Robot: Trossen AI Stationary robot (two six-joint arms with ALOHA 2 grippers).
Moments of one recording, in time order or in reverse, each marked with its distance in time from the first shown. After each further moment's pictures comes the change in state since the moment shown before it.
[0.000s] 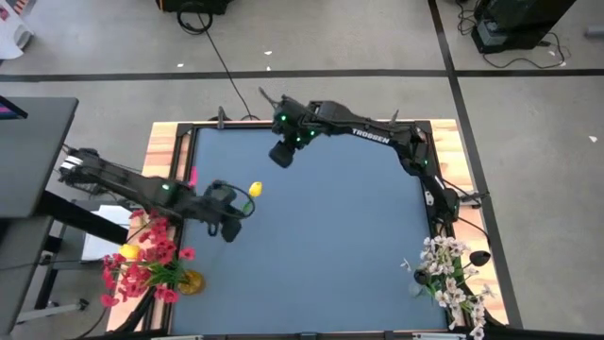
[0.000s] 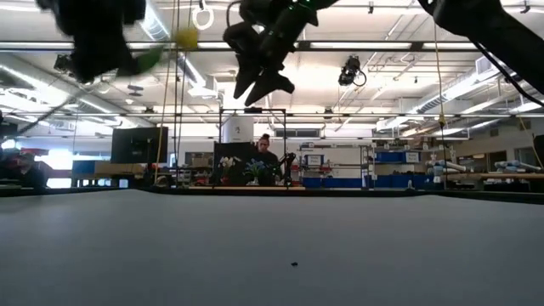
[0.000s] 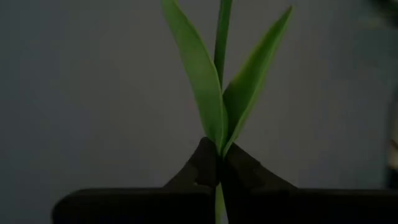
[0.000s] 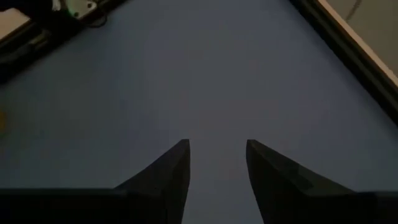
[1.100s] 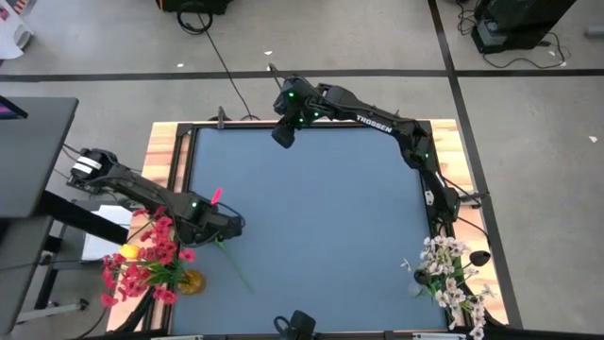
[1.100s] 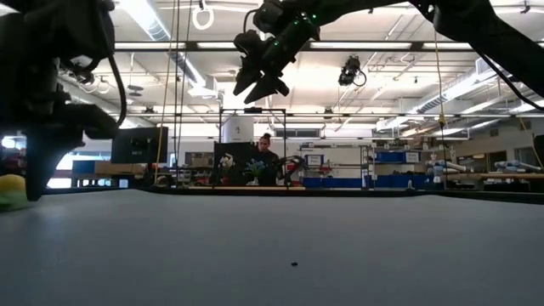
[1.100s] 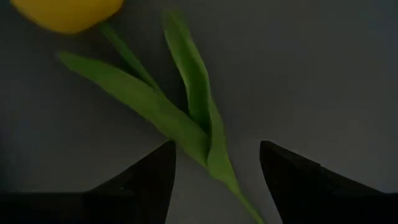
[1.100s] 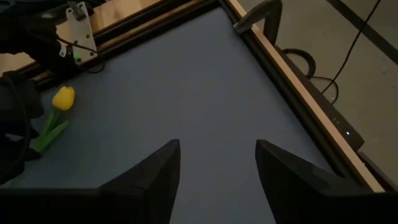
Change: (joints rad) left arm 0.000 0.240 -0.192 -0.075 0.401 -1.102; right arm -0.108 -0.001 0.000 0.167 -0.064 -0.152
